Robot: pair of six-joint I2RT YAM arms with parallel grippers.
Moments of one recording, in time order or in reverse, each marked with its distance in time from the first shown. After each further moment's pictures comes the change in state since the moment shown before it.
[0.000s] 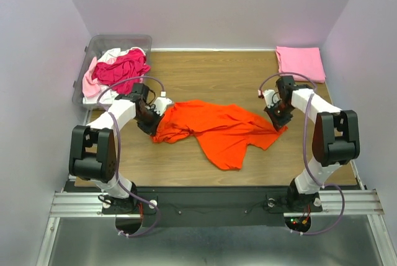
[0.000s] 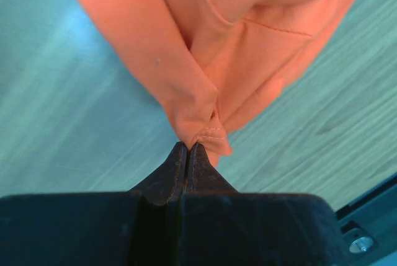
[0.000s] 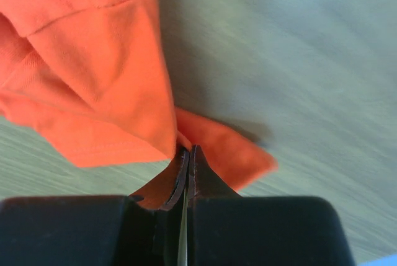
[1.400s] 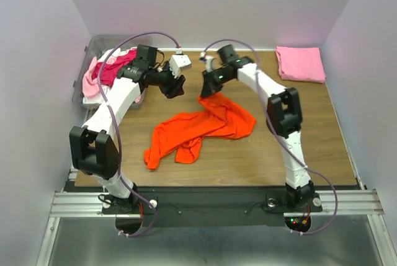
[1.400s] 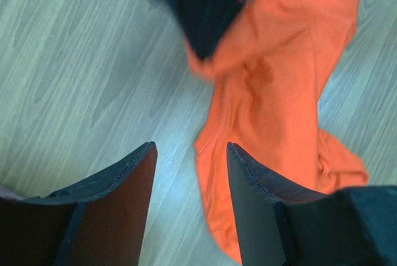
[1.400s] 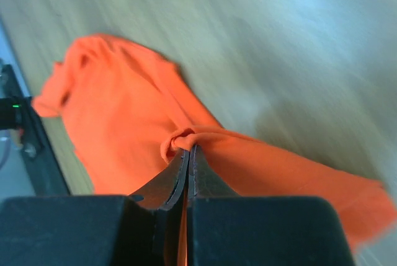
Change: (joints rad) left arm -0.118 0.041 0.500 0.069 0.309 0.066; right arm 0.348 0.592 0.938 0.063 -0.631 0.414
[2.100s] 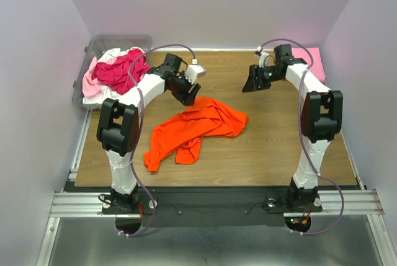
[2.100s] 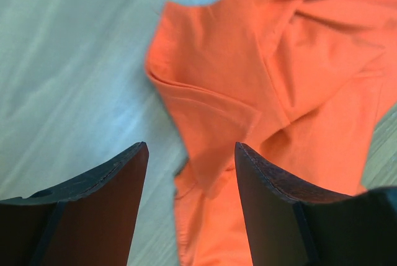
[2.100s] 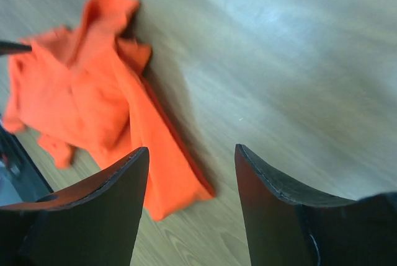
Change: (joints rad) left arm -0.092 0.319 0.058 0.093 -0.204 -0.230; right arm -0.366 -0.228 -0.341 0.071 0.003 -0.004
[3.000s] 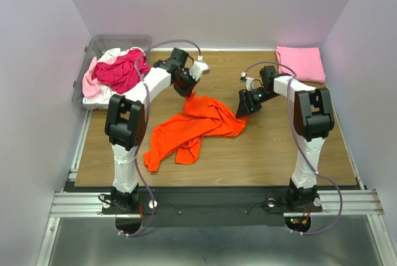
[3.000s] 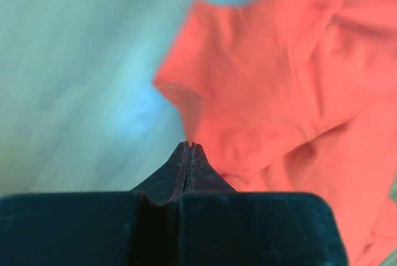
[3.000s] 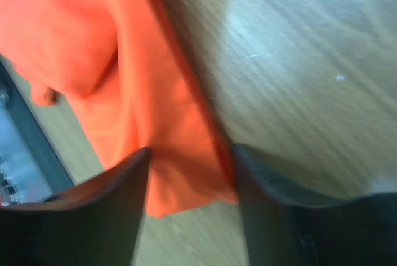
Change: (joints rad) left arm -0.050 0.117 0.142 -0.122 -0.131 0.037; right arm 0.092 0.040 -0.238 -0.053 -0.045 -0.208
